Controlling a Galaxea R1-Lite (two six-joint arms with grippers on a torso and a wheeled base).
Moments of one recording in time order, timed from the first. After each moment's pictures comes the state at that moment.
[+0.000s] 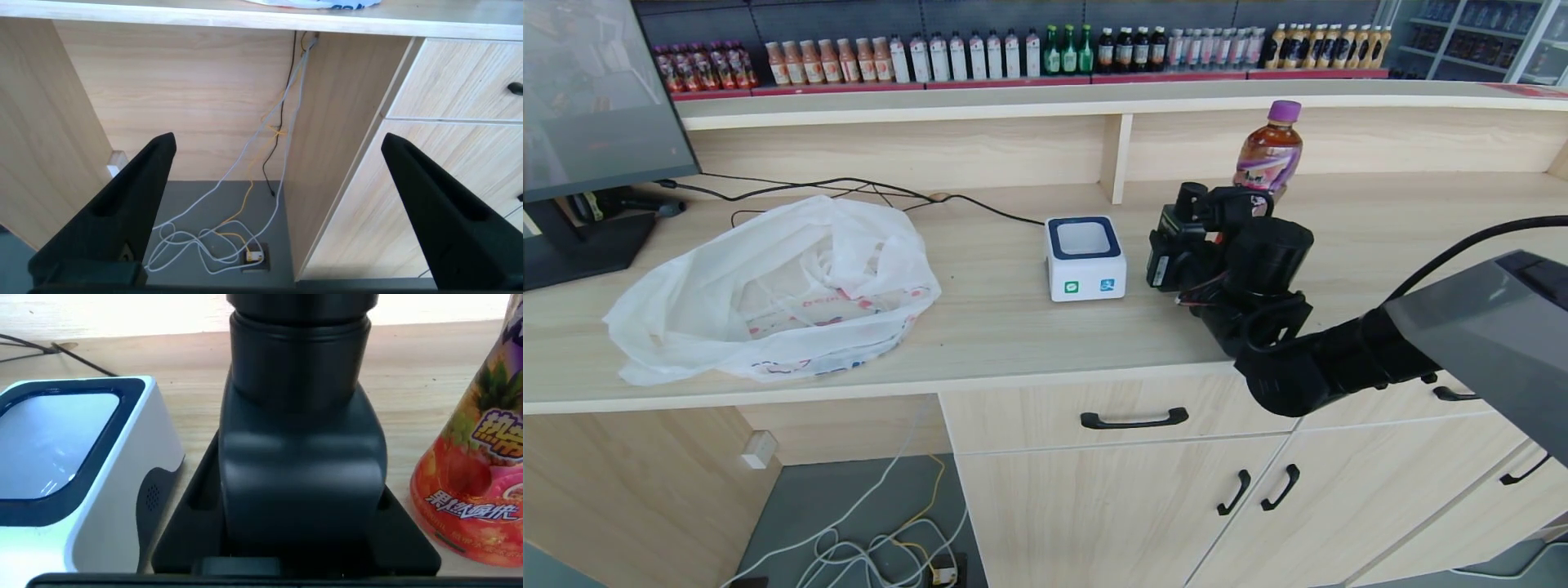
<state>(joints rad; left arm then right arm) 0.00 0.00 0.00 0.00 0.00 0.00 0.42 2.20 -1.29 -1.09 -0.28 -0.02</state>
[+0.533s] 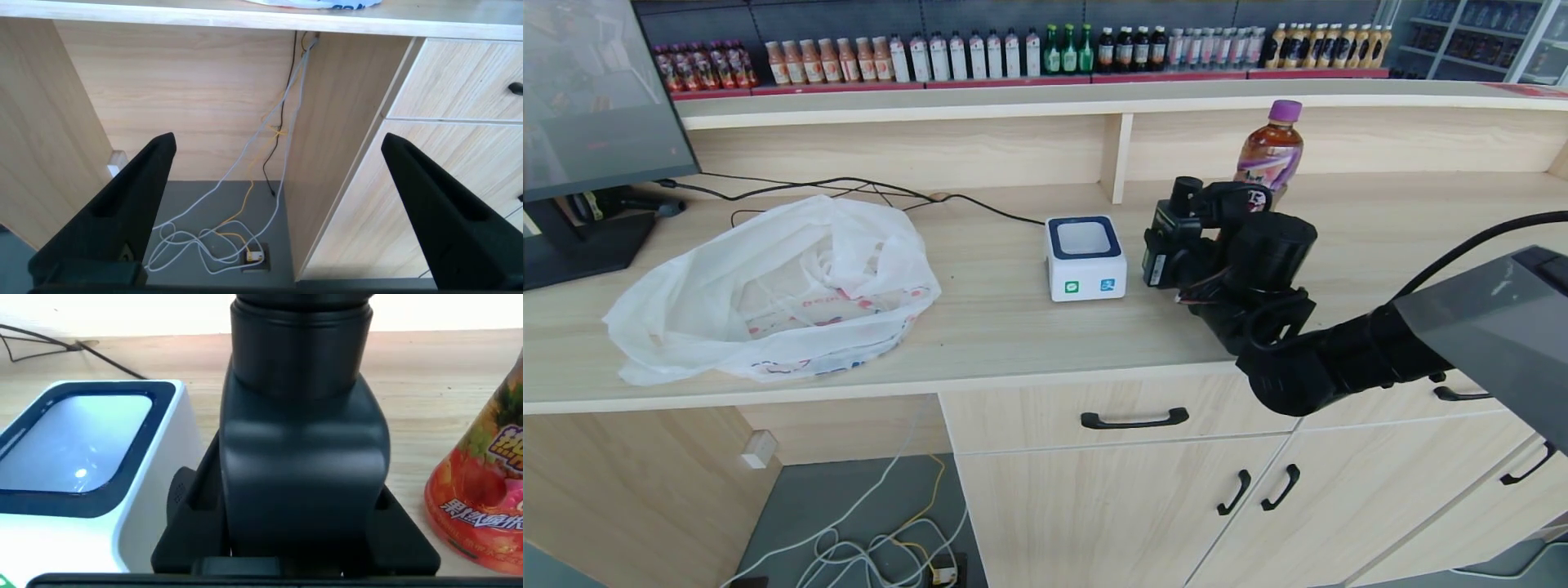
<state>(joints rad) 0.00 0.00 0.00 0.00 0.00 0.00 0.43 2.17 -1.28 -1.08 -0.25 -0.04</state>
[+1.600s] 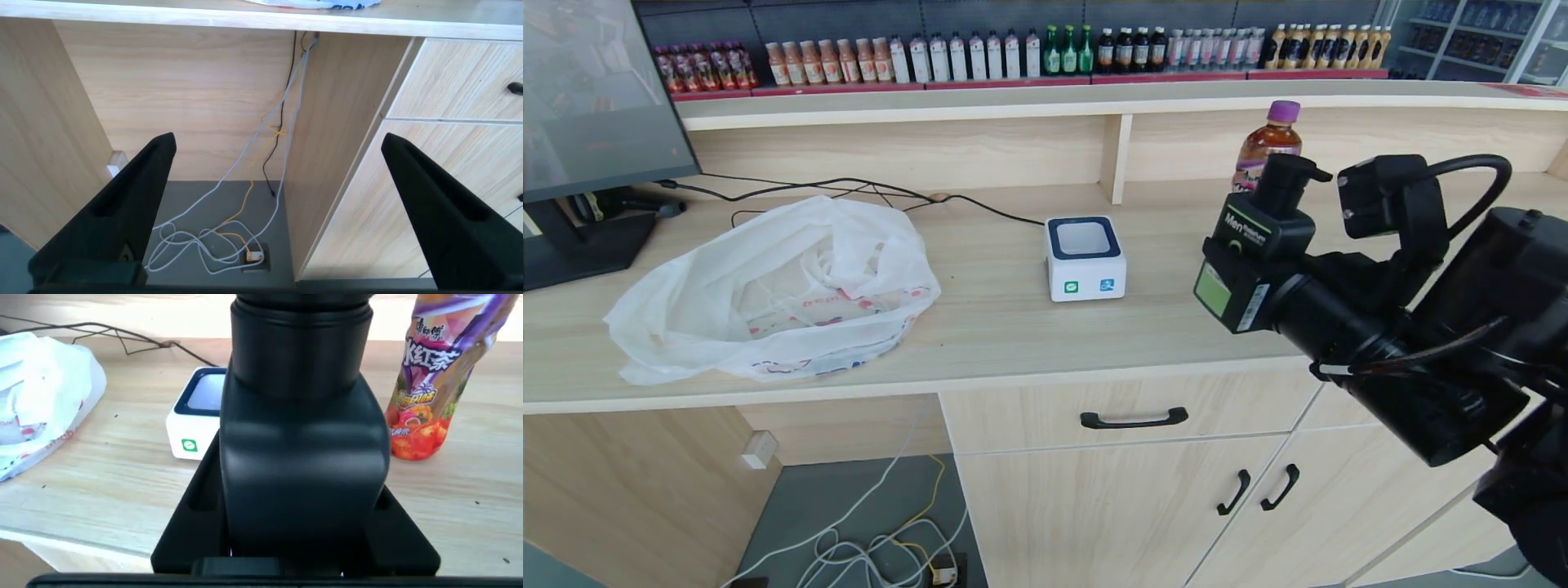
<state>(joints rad) 0.00 0.00 0.00 0.00 0.00 0.00 0.63 1.61 -0.69 -1.09 -0.35 -0.05</state>
